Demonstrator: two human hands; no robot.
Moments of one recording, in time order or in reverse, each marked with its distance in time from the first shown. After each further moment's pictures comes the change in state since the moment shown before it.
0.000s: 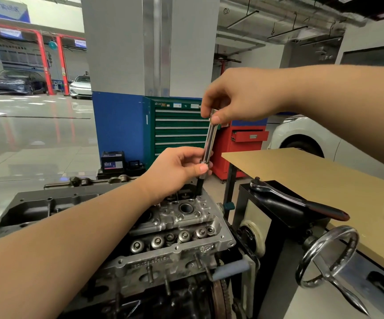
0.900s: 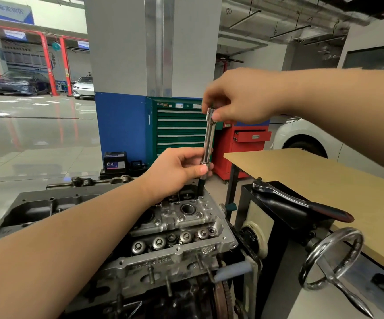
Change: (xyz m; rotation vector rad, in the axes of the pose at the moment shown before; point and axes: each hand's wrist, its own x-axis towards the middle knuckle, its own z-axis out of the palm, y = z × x) left_hand -0.002 0.001 -0.005 -0.018 -0.062 0.028; right_hand 0.003 -0.004 0.004 -0.110 0.033 0.039
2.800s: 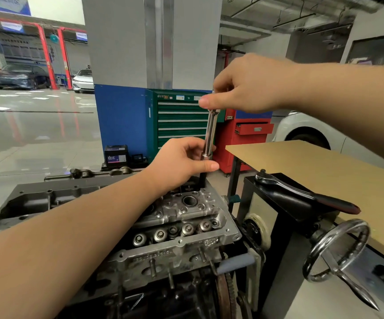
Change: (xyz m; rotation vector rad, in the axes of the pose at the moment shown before) left_hand 0.004 -0.001 0.008 0.145 0.106 -0.005; right_hand -0.002 0.008 0.015 -0.051 0.126 0.125
